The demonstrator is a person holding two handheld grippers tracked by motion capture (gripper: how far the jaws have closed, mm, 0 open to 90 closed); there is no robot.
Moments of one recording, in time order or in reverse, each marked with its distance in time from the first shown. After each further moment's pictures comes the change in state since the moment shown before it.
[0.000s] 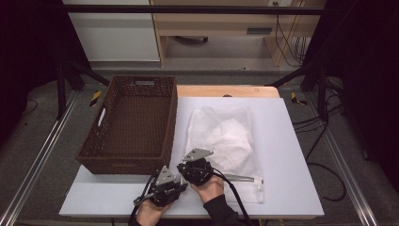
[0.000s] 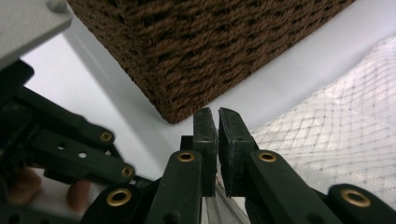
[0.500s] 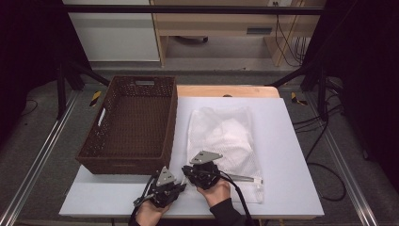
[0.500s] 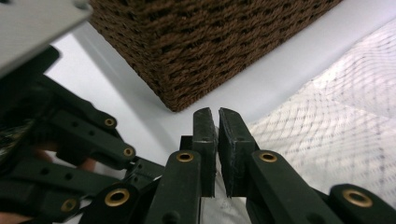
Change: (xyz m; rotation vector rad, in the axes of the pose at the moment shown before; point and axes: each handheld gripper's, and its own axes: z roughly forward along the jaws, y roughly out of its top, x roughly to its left) left arm -0.004 0.000 -0.001 0.014 0.023 0.012; right arm -0.002 -0.009 -0.023 -0.033 0.013 0.014
